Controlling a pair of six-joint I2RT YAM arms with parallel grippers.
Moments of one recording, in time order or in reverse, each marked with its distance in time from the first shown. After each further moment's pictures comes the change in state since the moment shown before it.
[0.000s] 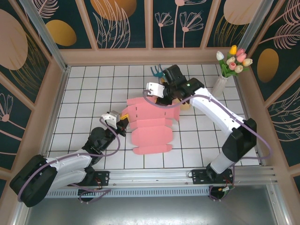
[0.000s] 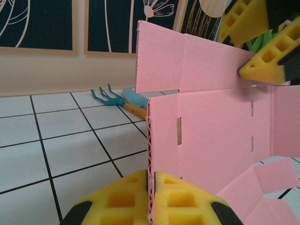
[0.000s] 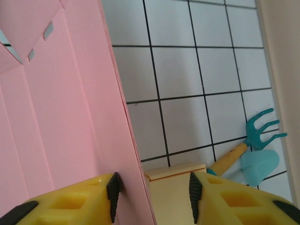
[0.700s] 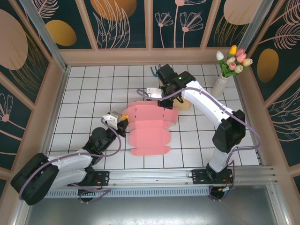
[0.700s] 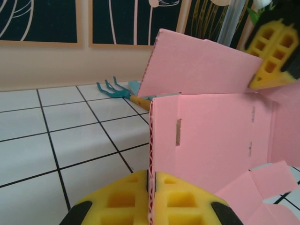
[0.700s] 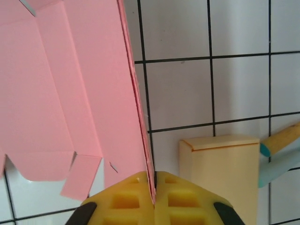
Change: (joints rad) left arm 0.000 0.026 -0.009 -0.001 -0.036 0.020; right arm 0.014 0.126 0.141 -0.286 0.033 -0.016
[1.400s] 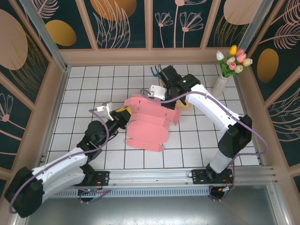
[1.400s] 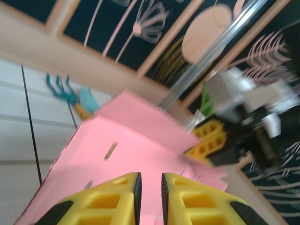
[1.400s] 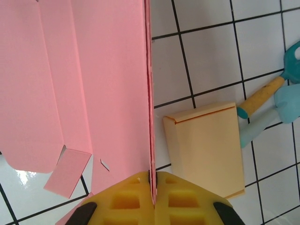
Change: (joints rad) left arm -0.003 -0.146 0.195 -0.297 0.101 -0.526; right arm 0.013 -0.106 -0.075 0.050 0.122 0.135
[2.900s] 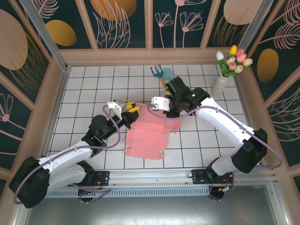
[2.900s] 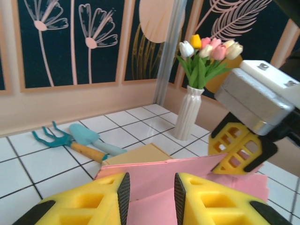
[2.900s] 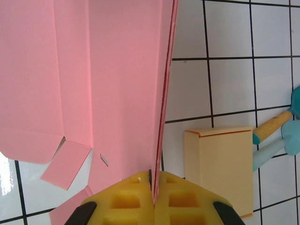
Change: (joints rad) left arm -0.001 0.104 0.082 0.089 0.125 0.502; right arm 0.036 -0.202 -0.254 0.122 -0.082 -0.114
